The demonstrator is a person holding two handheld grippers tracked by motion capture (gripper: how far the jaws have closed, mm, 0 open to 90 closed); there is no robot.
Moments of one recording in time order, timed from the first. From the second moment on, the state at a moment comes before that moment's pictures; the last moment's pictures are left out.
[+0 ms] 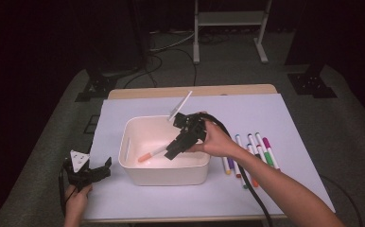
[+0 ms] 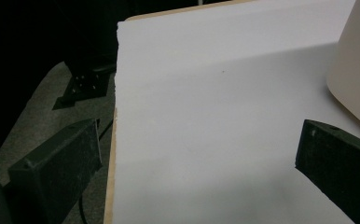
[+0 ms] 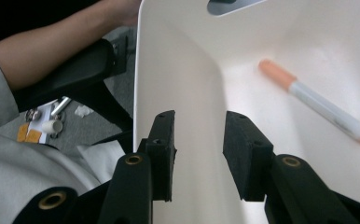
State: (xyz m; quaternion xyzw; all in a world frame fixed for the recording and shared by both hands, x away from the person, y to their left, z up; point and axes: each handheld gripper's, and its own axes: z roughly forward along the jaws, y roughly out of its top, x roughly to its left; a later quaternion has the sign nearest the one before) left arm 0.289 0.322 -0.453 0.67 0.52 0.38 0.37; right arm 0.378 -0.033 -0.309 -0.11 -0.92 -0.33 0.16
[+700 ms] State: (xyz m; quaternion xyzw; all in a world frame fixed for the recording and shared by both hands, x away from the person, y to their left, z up) left arm 0.289 0.321 -0.453 0.67 0.52 0.39 0.37; right arm 0.365 -0.188 -0.293 -0.23 -0.88 -0.41 0.07
